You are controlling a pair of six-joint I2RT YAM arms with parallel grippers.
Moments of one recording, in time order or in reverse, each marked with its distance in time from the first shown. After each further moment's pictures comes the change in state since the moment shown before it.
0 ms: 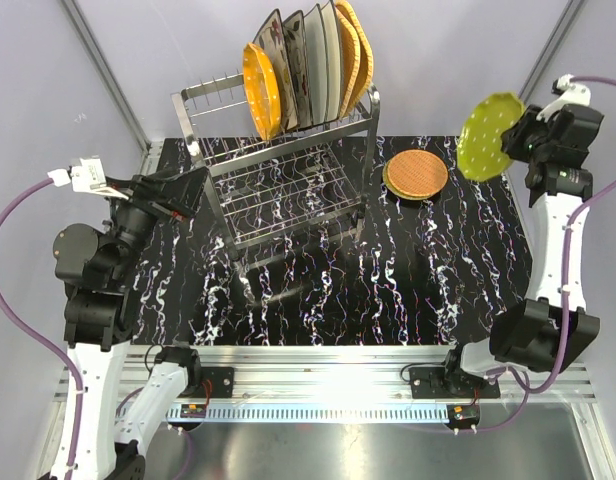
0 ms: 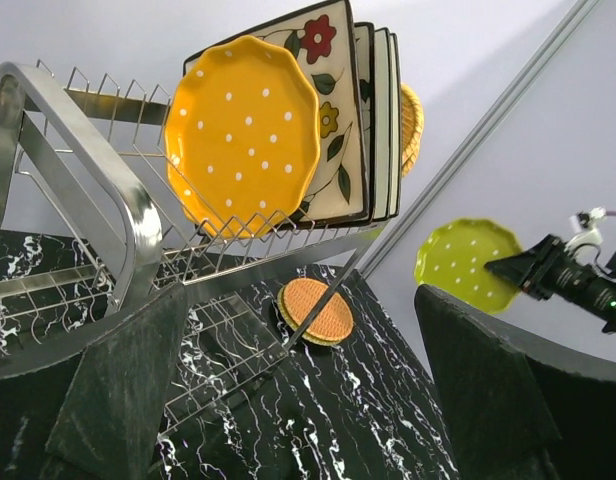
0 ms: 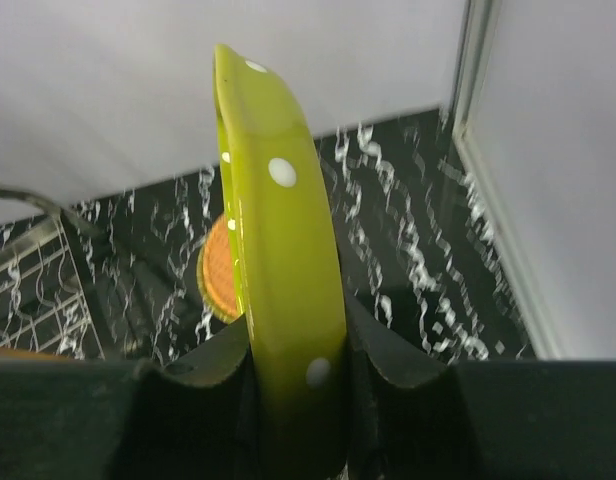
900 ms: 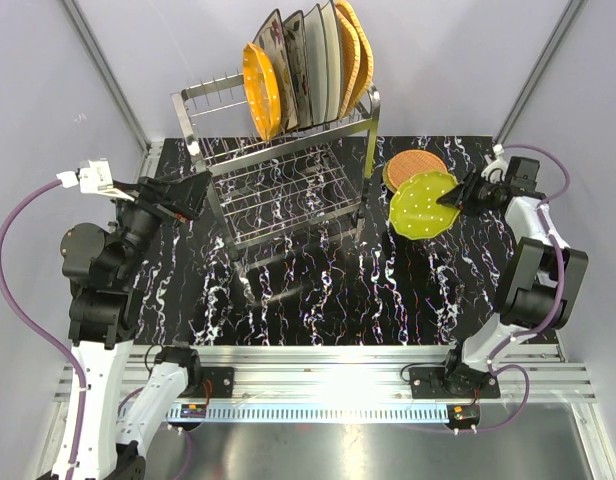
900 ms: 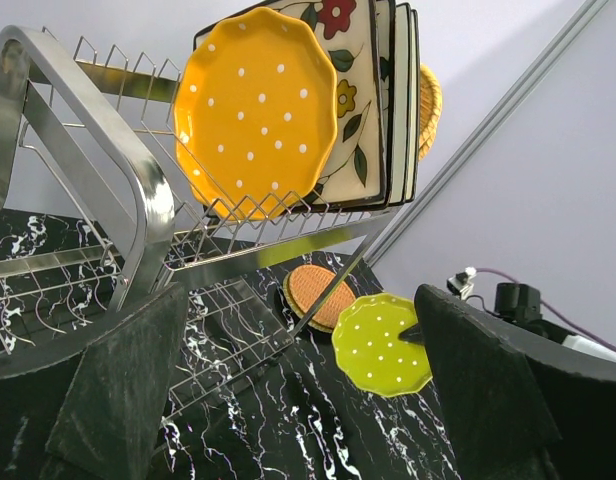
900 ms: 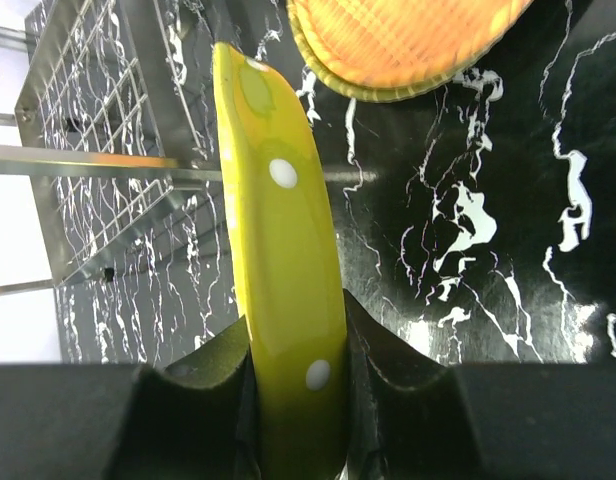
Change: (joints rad) left arm 0.000 -0.008 -0.047 0.000 0.000 0.000; right arm -0.016 0.248 -0.352 0.024 -0.518 0.109
